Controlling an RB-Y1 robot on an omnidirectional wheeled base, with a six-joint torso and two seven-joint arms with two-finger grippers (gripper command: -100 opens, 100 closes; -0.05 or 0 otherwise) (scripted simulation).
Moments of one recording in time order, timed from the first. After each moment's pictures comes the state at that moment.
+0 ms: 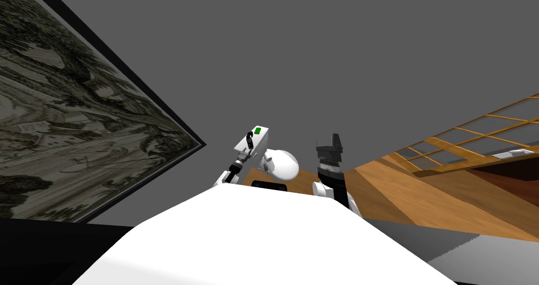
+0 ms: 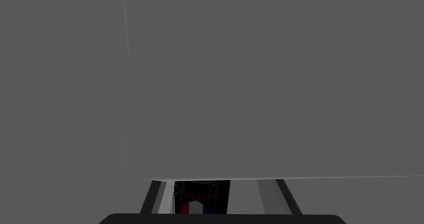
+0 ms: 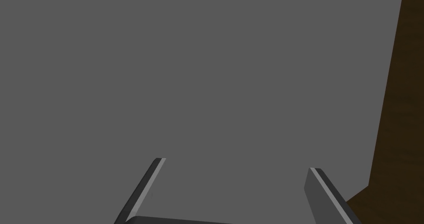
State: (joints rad) left arm 0.19 0.14 0.08 -1.24 -0.52 -0.63 -0.95; right arm 0.52 -0.05 -0.03 -2.21 0.08 -0.48 -0.17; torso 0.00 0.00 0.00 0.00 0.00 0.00
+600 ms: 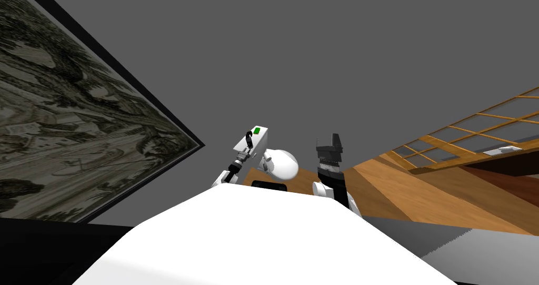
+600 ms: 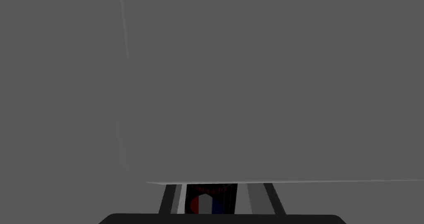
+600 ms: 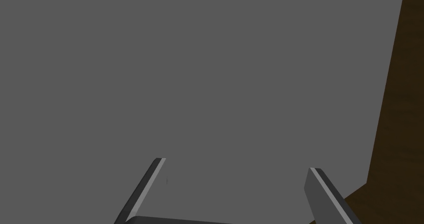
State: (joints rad) left arm 0.19 0.16 0.08 -1.24 -0.53 -0.63 -0.94; right arm 0.52 -0.05 -0.03 -2.21 0.08 -0.48 -0.17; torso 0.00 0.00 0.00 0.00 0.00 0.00
